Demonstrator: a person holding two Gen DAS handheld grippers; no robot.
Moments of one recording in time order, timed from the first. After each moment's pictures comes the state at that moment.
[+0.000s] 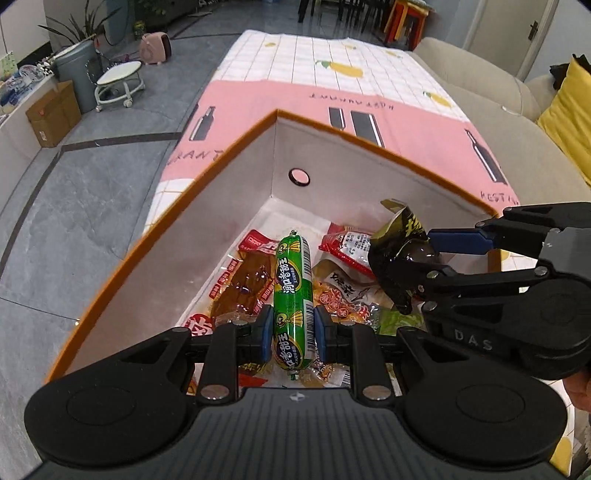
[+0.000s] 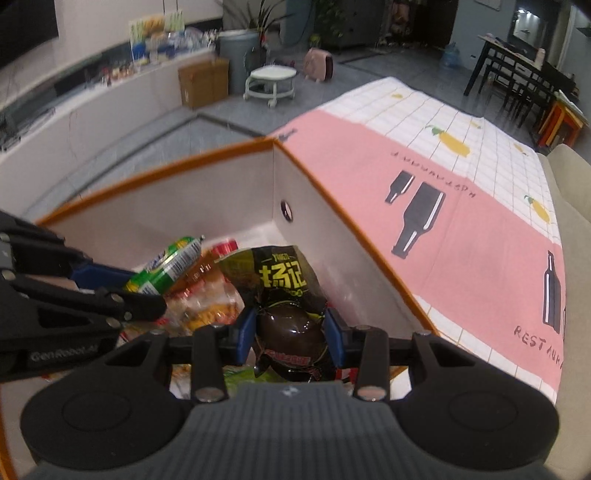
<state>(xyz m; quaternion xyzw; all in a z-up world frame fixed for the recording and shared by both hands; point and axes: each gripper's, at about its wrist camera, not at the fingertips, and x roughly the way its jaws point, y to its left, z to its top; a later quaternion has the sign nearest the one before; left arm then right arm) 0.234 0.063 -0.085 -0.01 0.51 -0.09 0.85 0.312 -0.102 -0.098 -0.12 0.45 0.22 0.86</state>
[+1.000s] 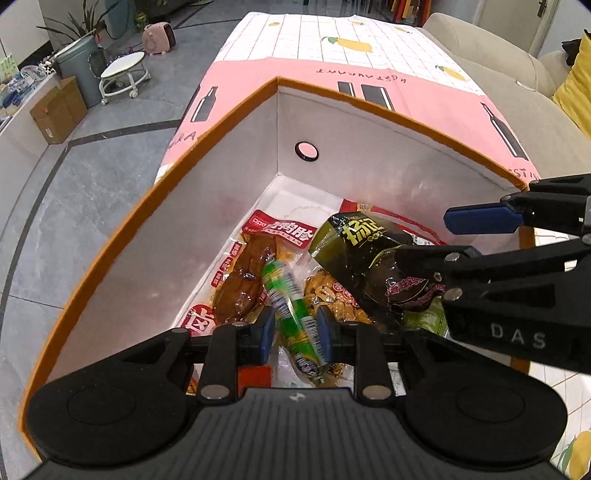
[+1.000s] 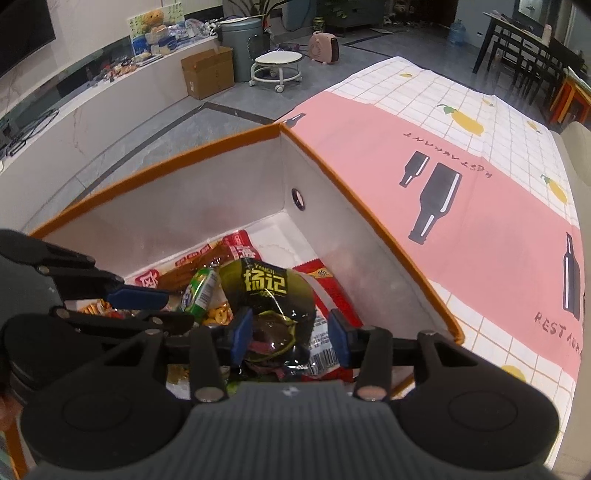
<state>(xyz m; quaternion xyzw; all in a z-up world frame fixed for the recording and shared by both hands) 0.244 0.050 -0.101 0.03 0.53 -0.07 0.84 0.321 -0.098 -0.096 -0.09 0.48 0.23 0.84</state>
